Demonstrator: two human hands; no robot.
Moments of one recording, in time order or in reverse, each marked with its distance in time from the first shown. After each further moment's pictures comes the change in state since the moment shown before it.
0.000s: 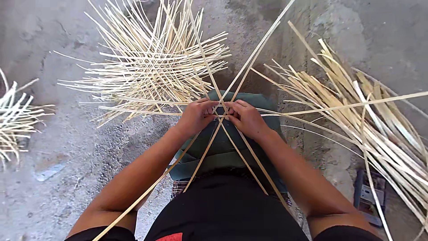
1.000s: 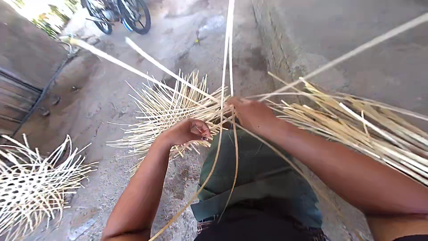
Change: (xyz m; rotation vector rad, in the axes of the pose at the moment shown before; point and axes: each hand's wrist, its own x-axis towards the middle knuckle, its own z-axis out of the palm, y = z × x) left_hand 0.044 0.032 -0.150 -0.136 -0.434 -0.193; right_hand 0.080 -0.084 -0.114 -0.362 -0.060 0.172
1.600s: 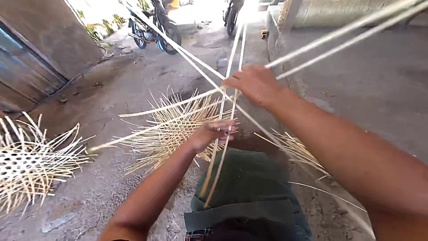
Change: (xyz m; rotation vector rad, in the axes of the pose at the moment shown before) left_hand 0.017 0.037 0.036 -0.770 0.246 0.185; right_hand 0.080 -0.021 -0.110 -0.469 0.332 -0.609
